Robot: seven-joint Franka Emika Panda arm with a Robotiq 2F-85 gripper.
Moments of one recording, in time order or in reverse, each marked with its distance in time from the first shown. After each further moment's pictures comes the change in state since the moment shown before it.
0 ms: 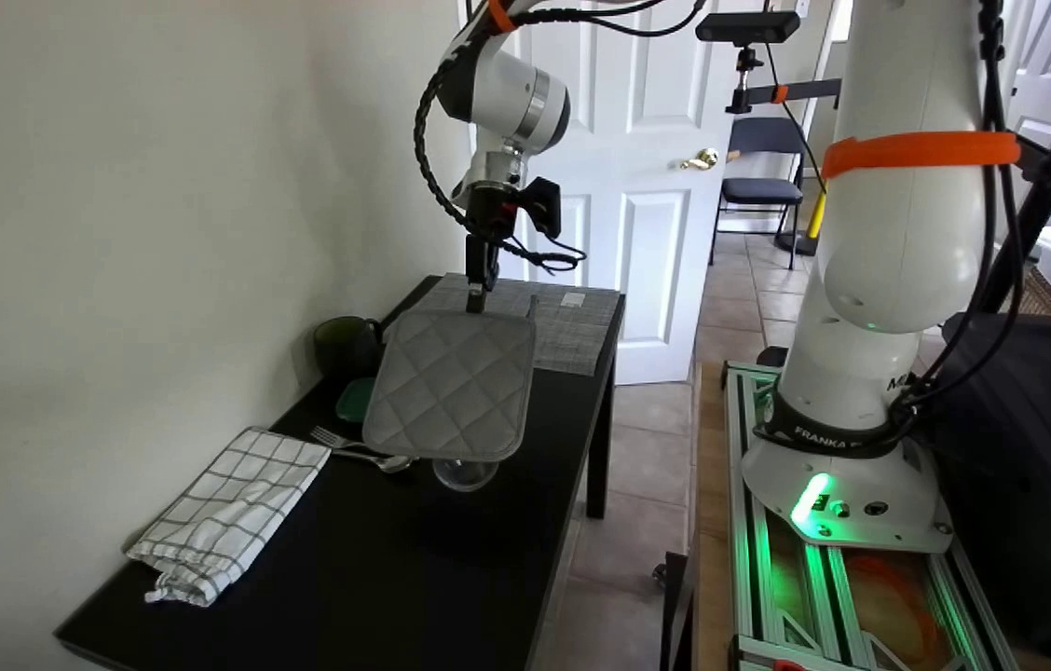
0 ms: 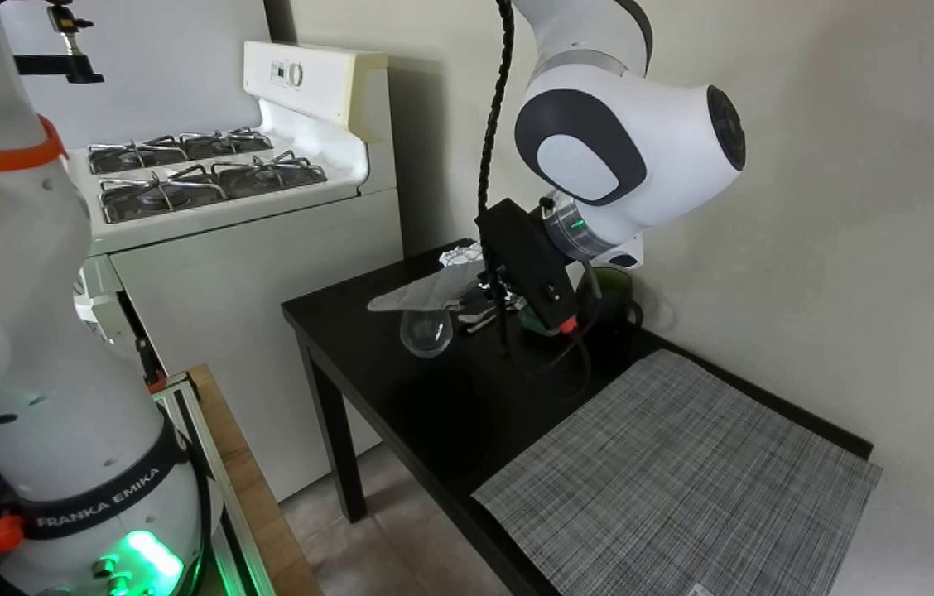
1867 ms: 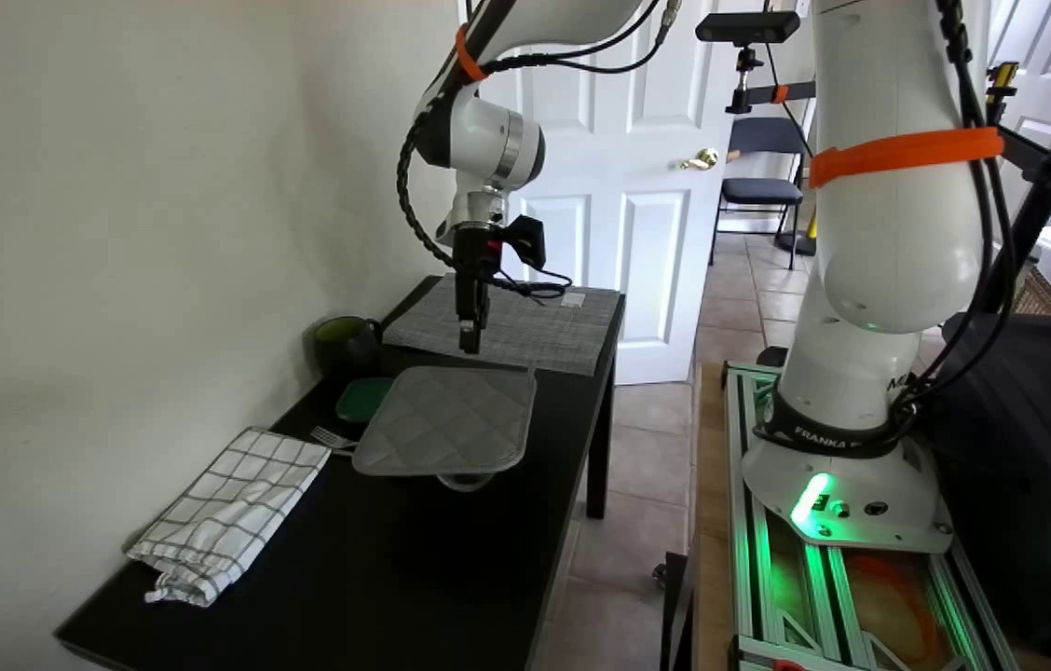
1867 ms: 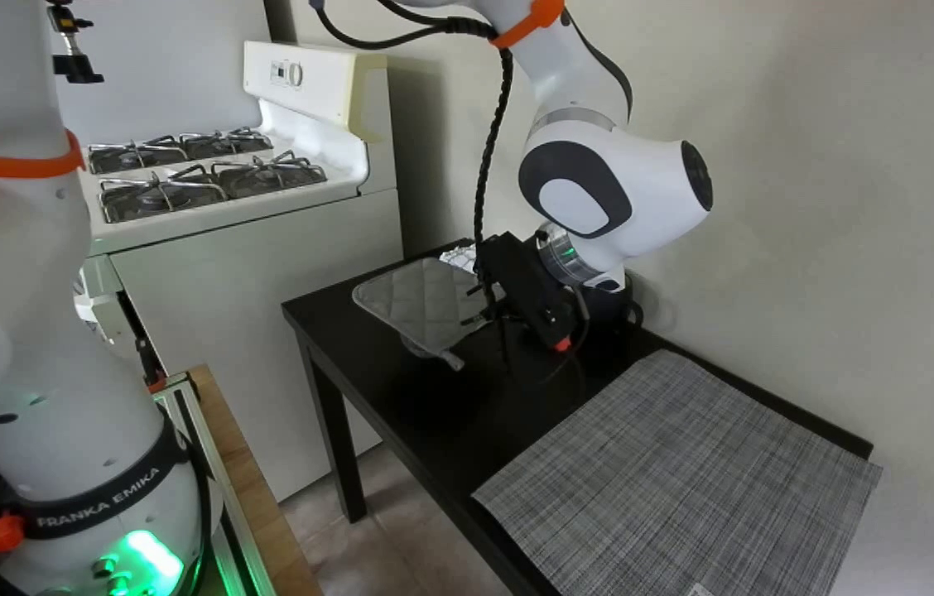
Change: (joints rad) arm 0.001 0.135 0.068 0.048 -0.009 0.045 -0.020
